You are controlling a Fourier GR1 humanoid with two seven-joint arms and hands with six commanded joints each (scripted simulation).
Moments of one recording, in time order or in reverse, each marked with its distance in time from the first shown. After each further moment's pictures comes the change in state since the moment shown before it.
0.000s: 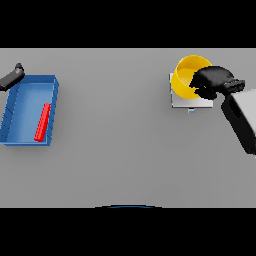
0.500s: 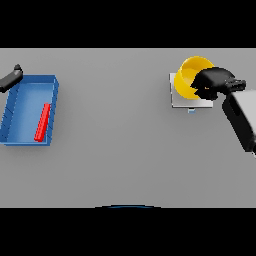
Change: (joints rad) left arm 0.004 0.000 -0.001 0.016 -0.001 -0.010 -0.005; right arm -0.024 0.018 -0.006 0.106 -0.006 -0.016 -0.031
